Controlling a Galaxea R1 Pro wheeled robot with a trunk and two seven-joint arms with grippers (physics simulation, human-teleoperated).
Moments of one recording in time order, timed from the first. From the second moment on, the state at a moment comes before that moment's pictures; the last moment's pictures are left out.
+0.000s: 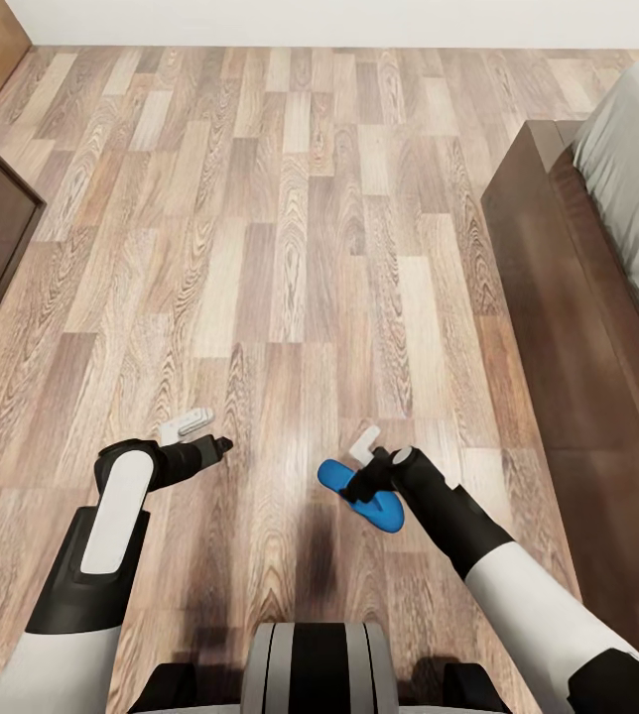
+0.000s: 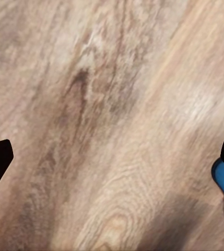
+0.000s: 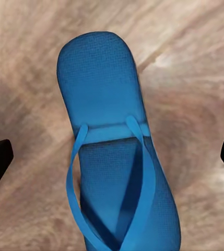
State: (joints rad) left arm -0.61 -0.03 -0.01 -1.61 0.92 1.03 0.80; right arm -0.83 0.01 0.44 -0.94 0.39 0.64 0.54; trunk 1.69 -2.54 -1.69
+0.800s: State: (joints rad) left arm -0.61 -0.03 -0.01 -1.61 0.92 1.03 0.80; right arm -0.83 0.01 0.47 -0.84 0.51 0.62 0.54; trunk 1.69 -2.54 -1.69
